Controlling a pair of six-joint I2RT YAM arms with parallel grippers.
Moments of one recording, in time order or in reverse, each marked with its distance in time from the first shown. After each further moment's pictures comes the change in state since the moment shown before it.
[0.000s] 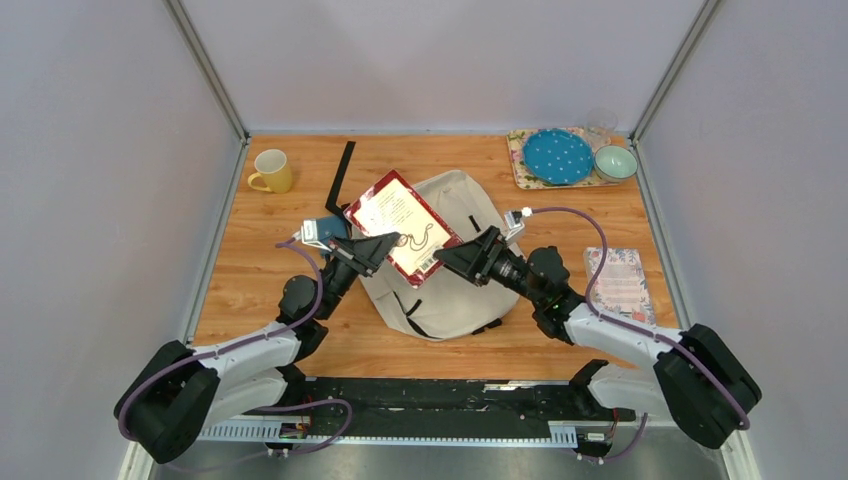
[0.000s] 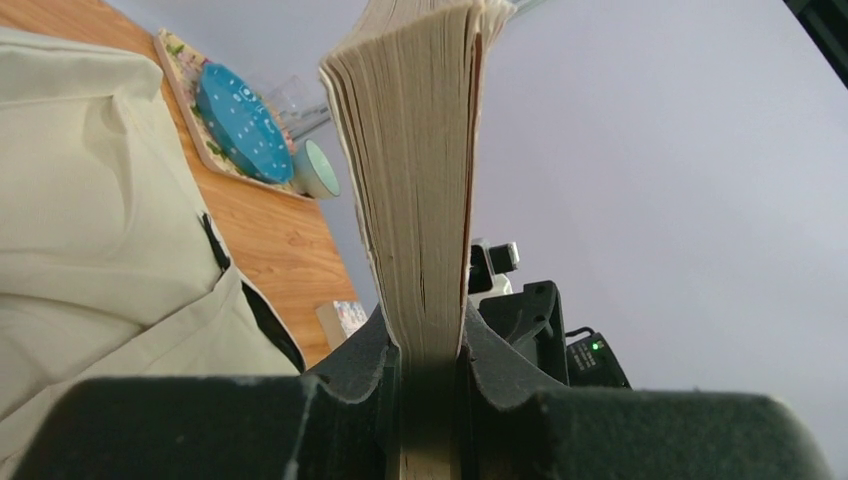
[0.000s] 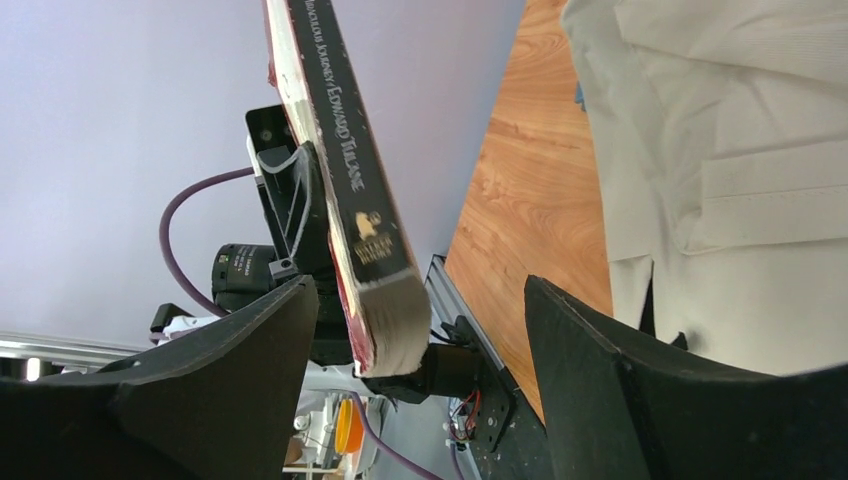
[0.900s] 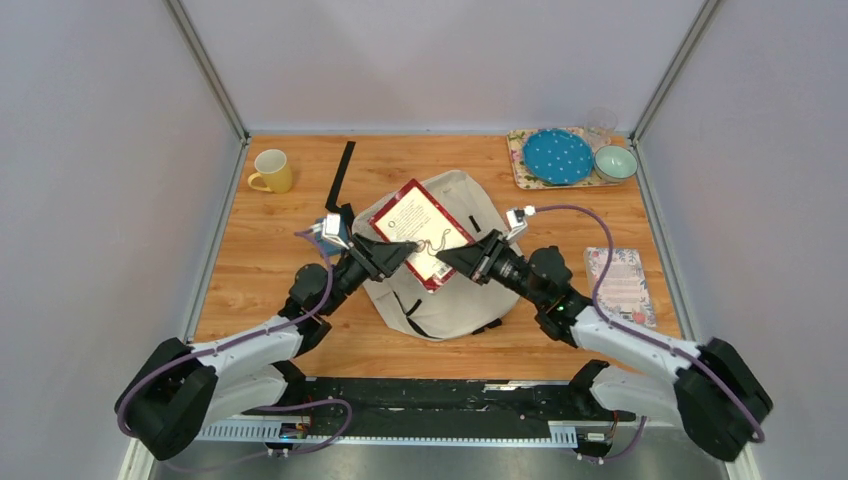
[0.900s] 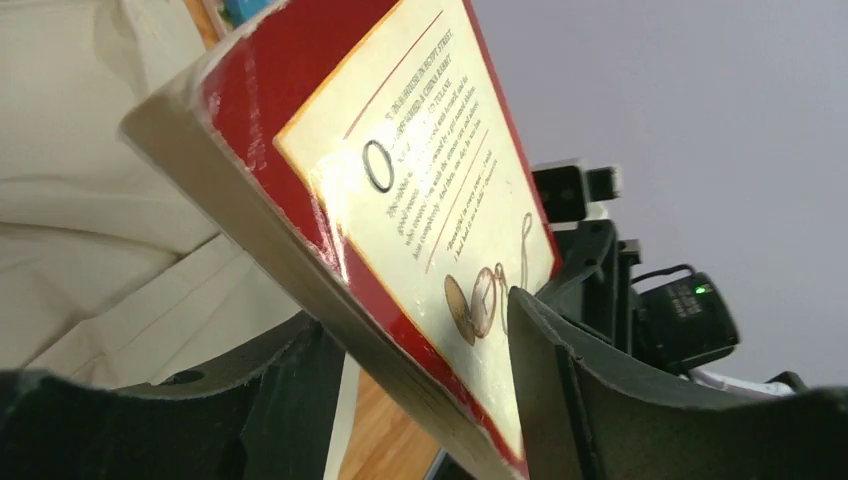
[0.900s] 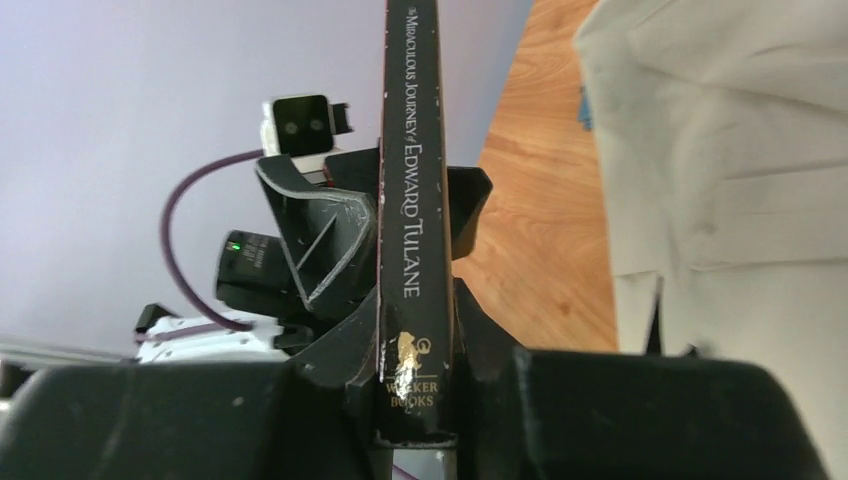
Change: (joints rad) left arm -0.024 0.047 0.019 -0.077 0.073 0.029; right arm 0.044 0.023 0.052 0.010 0.036 -0.027
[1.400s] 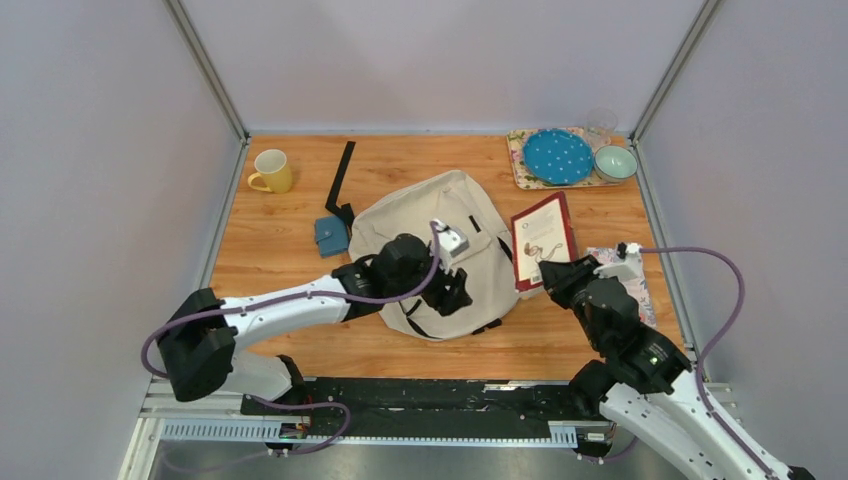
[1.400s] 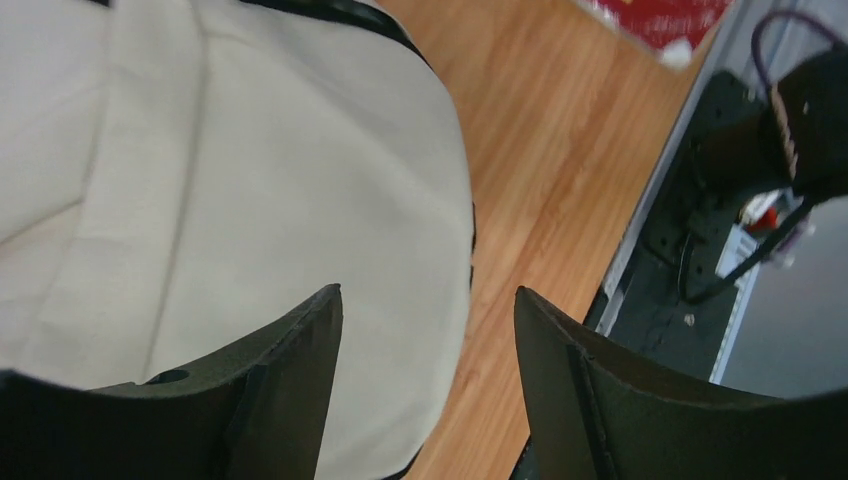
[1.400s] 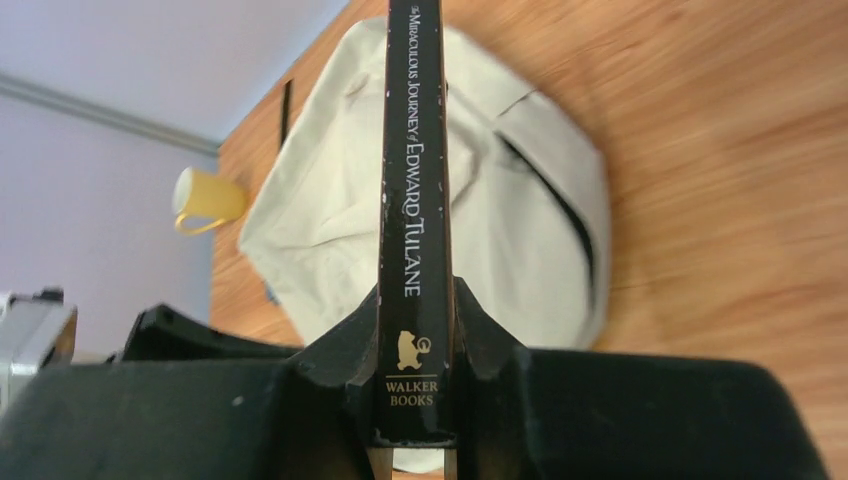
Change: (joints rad) left arm -0.281 0.238 0.587 -1.007 0.140 0.829; right arm -0.006 -0.739 0.105 -1.208 0.743 -0.195
